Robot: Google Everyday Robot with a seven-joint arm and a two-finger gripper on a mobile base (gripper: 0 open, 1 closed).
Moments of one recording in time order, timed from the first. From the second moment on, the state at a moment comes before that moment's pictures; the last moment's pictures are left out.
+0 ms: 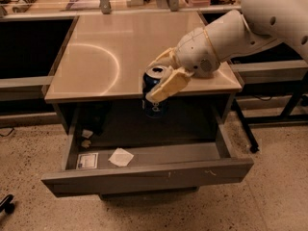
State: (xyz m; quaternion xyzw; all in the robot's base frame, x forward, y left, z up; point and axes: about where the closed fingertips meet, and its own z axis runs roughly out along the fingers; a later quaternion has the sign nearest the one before) arm 0.527 -0.006 0.920 -0.66 0.59 0.29 0.36
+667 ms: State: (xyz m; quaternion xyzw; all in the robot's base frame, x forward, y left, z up) arm 0.517 -0.004 0.900 -0.68 0.59 0.28 0.33
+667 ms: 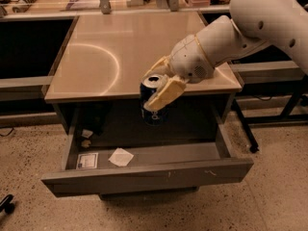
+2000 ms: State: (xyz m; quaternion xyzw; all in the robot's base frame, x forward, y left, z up) arm 0.491 -0.014 0.781 -0.66 0.62 0.22 0.35
